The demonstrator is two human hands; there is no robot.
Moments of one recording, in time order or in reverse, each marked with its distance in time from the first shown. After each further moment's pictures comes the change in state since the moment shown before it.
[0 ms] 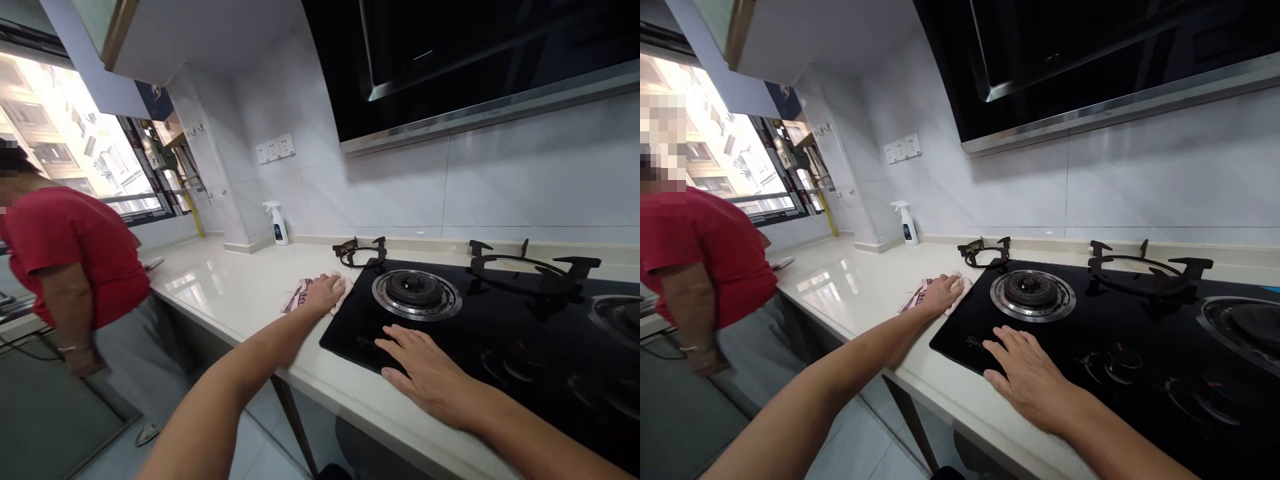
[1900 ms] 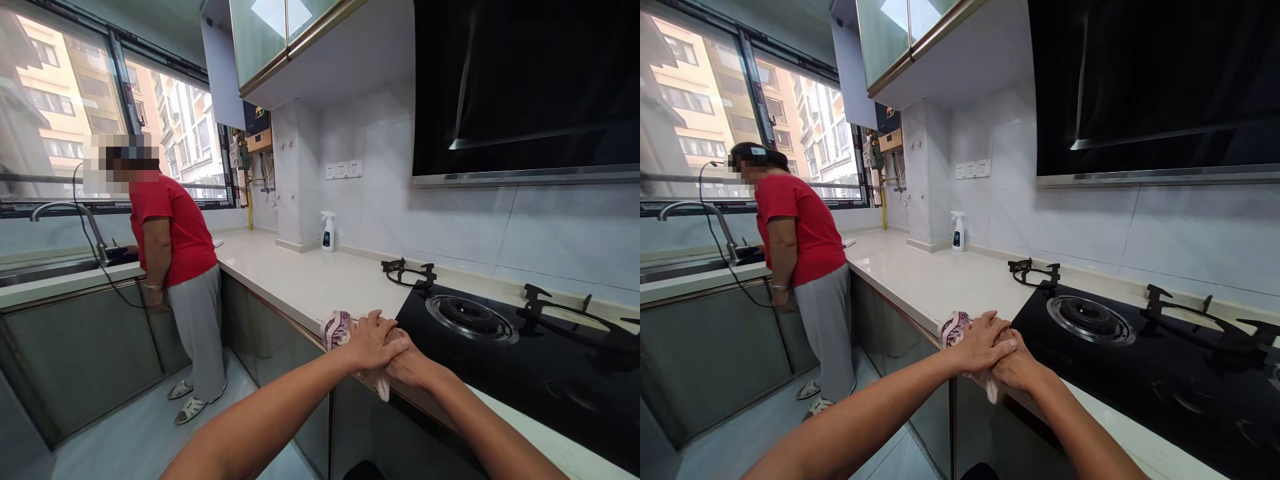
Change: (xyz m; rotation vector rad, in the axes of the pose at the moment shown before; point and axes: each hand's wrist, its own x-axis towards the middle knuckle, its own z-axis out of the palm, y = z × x) left_hand -0.190 -0.017 -0.072 -0.341 -0.143 0.176; right_hand 0.089 -0.139 0.048 -0.057 -0.013 -0.307
